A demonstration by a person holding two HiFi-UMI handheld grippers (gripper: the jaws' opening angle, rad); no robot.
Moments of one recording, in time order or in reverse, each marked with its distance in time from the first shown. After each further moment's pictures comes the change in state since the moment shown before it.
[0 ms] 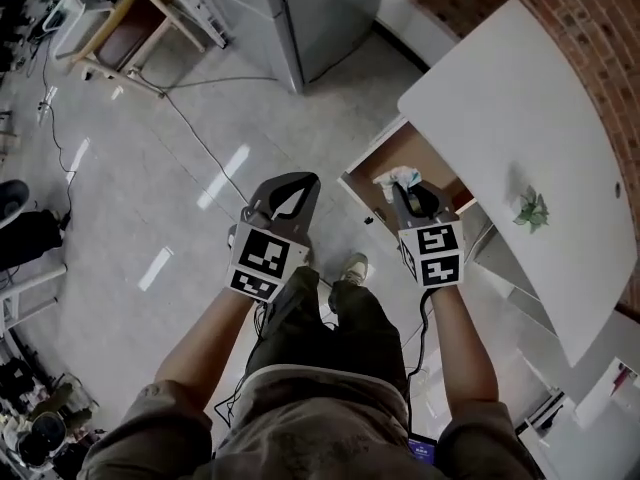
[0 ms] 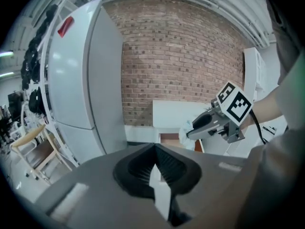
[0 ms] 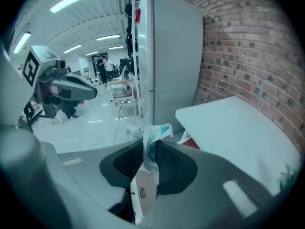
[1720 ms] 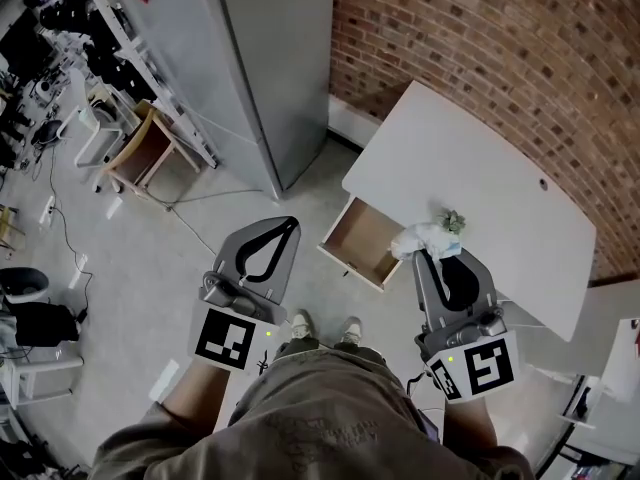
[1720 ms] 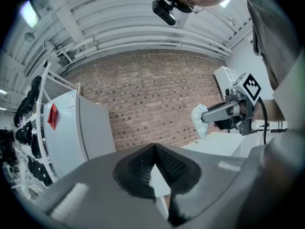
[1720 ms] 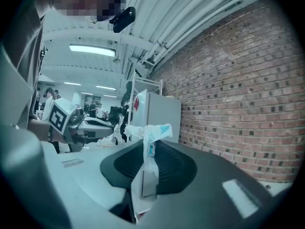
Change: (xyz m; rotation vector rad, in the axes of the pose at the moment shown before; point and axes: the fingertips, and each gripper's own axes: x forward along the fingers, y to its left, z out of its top) left arm -0.245 -0.083 0.299 0.334 -0.477 -0.030; right arm -0.414 0.049 0.217 0.021 -0.660 -0.196
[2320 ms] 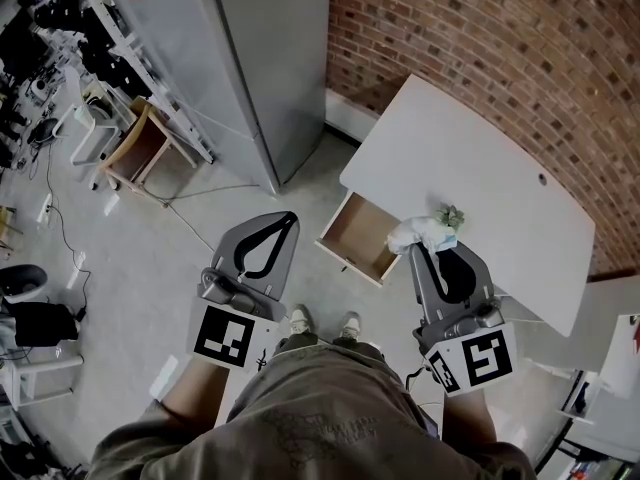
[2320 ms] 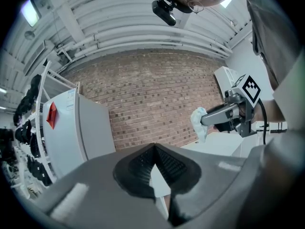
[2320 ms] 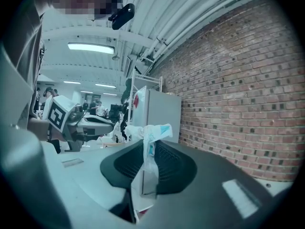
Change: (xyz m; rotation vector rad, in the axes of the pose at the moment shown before) left arm 0.006 0.002 -0.003 -0.013 0.006 -0.002; right arm 0.009 -0.003 -0.009 0.006 0.031 0.003
